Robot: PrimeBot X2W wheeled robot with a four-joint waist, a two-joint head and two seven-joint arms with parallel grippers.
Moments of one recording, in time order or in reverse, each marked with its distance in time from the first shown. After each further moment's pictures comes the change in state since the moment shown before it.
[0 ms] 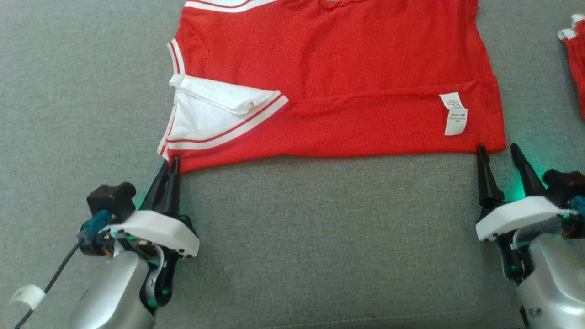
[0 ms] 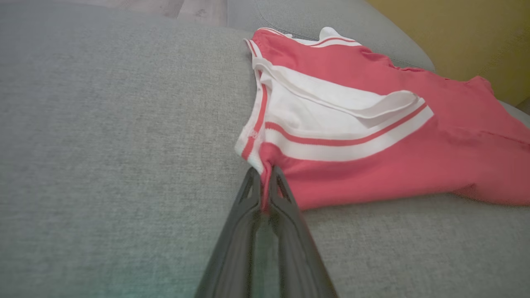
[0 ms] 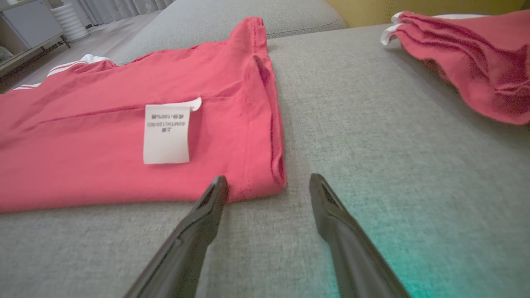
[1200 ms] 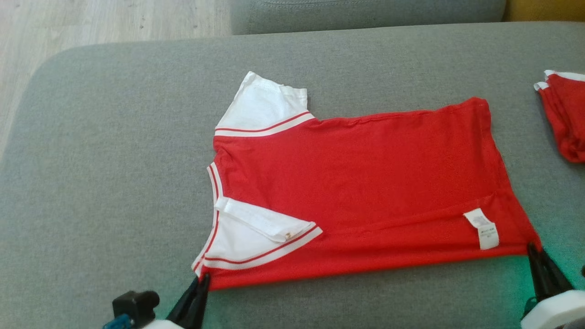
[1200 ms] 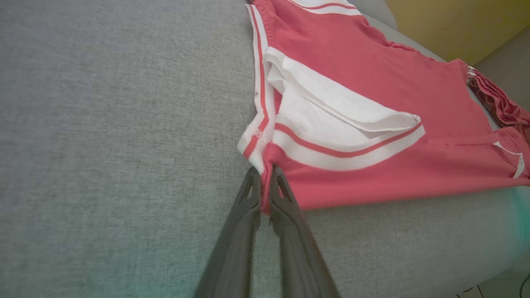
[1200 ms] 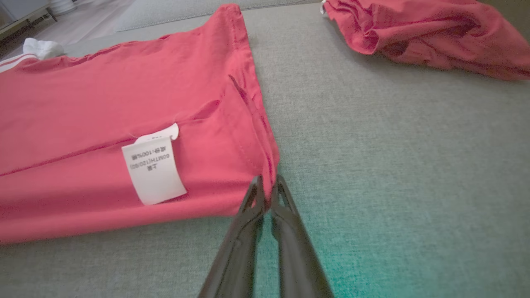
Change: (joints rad) left arm 0.406 0.069 -0.073 -0.210 -0.089 -0.016 0.073; right arm 0.396 -0.127 -0.041 -0.155 0.093 0.000 0.066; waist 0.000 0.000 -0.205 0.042
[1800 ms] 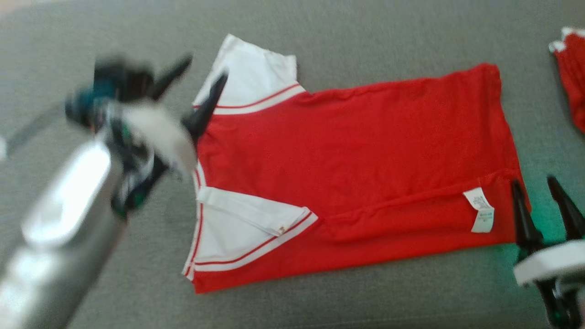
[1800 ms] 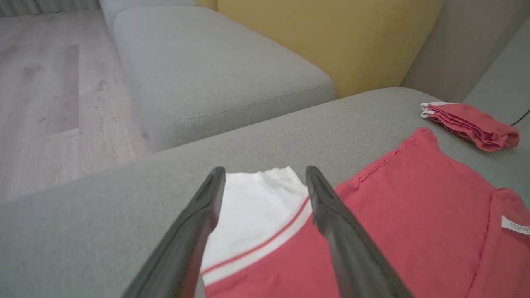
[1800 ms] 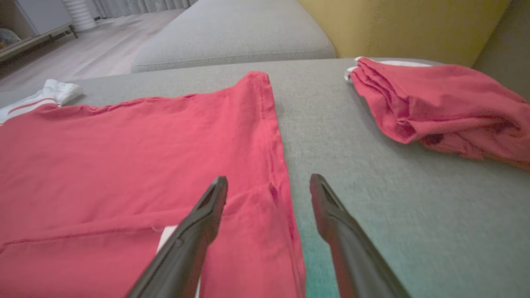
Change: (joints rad) left arm -0.738 0.077 -0.044 0.021 0.090 -0.170 0.300; right arm -0.063 0.048 -0.069 -0.261 -0.095 0.000 0.062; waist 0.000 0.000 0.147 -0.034
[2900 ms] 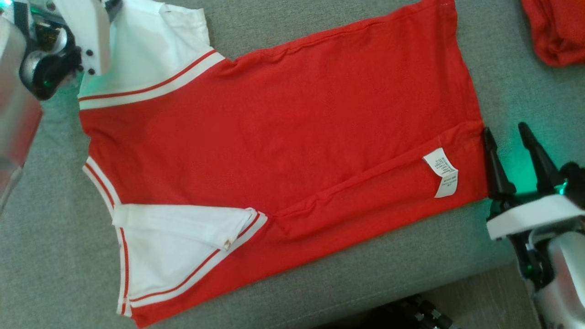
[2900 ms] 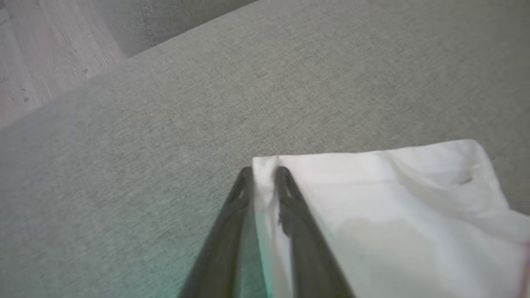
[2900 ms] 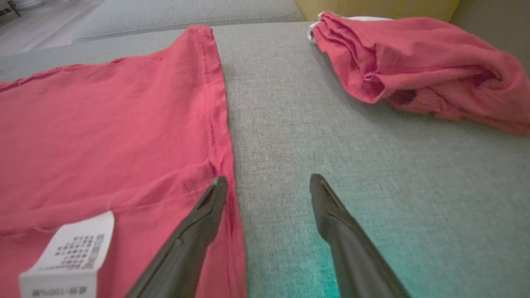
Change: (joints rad) left arm -0.560 0.064 -0.243 0.568 -0.143 -0.042 0.345; right arm -0.212 0.015 0.127 0.069 0.024 0.000 -0.053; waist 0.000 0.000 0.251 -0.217
